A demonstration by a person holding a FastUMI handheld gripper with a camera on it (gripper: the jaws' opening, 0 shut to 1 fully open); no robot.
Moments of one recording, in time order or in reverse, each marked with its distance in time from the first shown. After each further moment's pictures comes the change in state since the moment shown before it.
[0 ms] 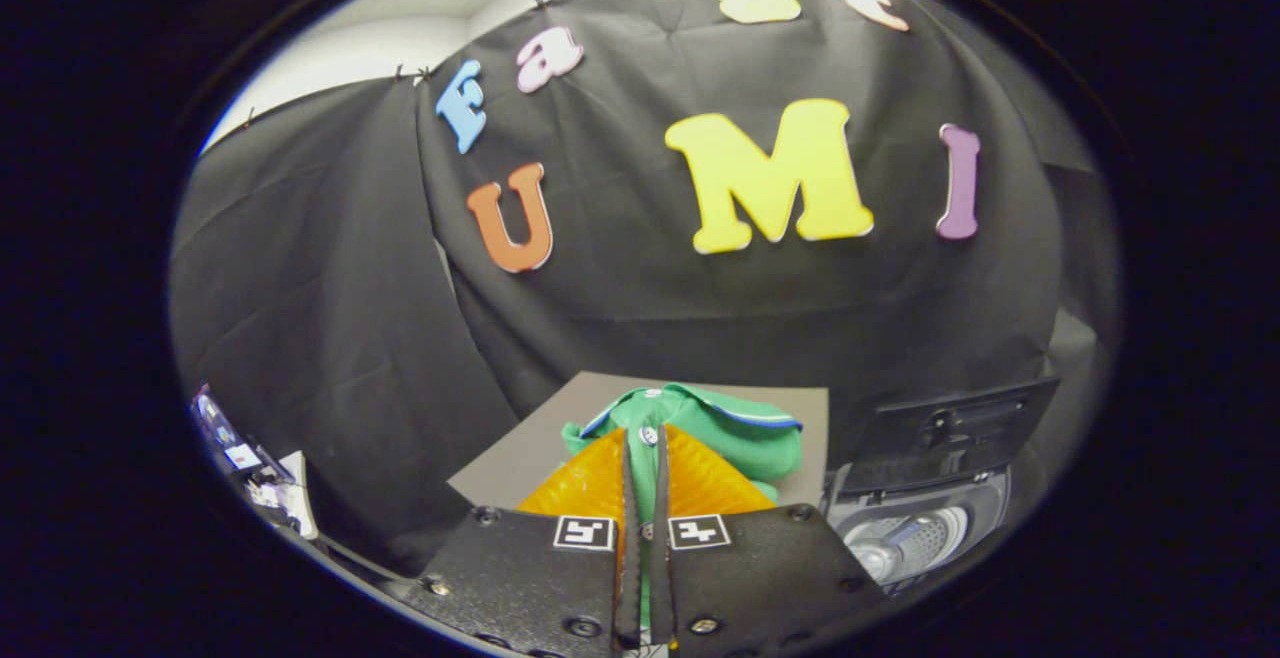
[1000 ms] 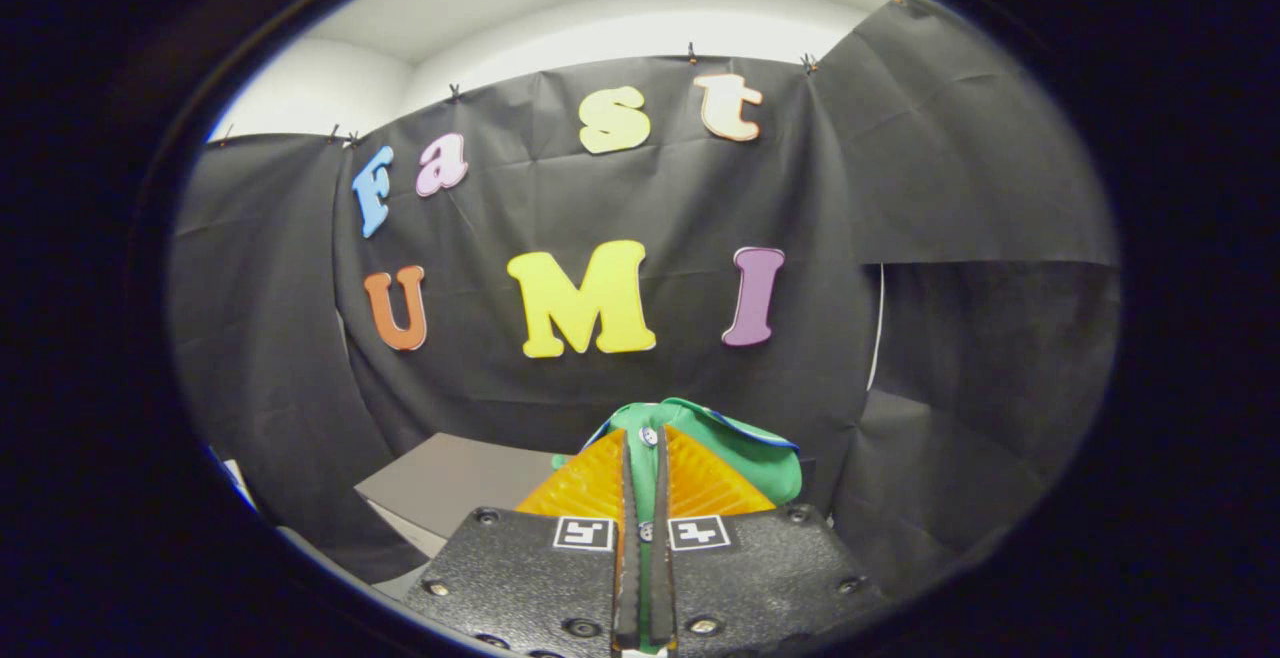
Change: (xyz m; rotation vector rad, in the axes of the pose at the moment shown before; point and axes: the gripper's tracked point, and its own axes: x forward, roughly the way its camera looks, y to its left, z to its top) arm -0.209 -0.194 0.073 -0.020 -0.193 -0.302
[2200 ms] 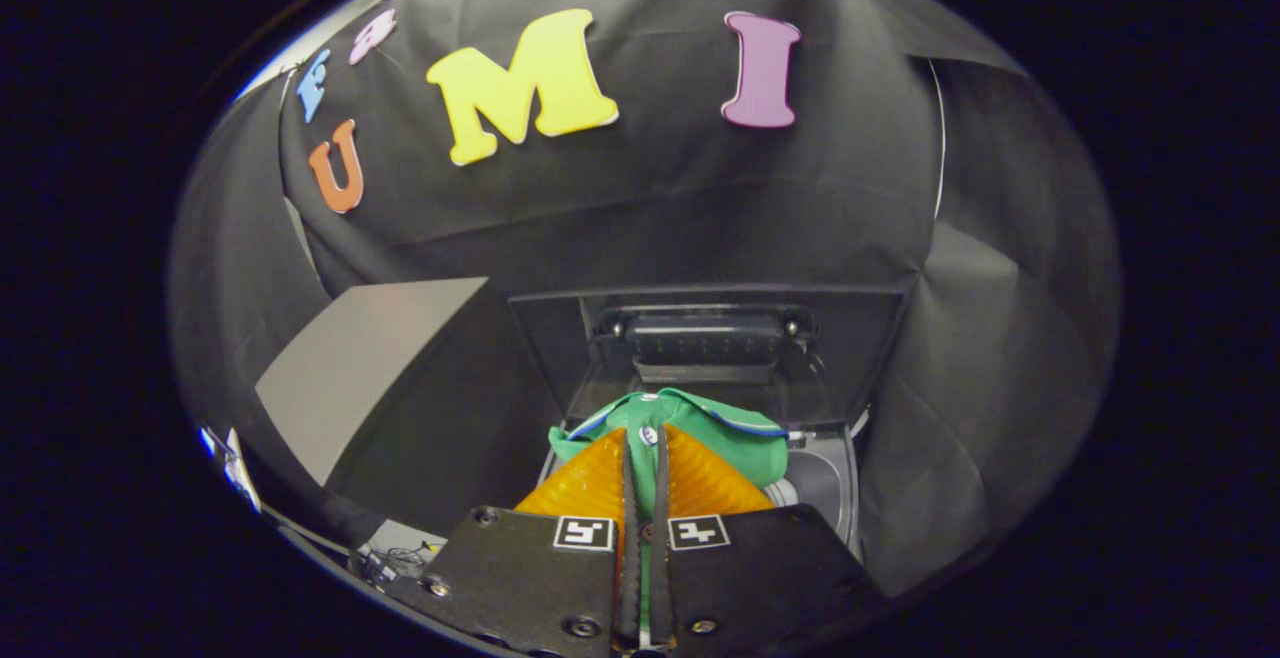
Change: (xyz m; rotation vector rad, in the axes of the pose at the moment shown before) arm 0.193 -0.098 -0.241 0.044 0.511 0.013
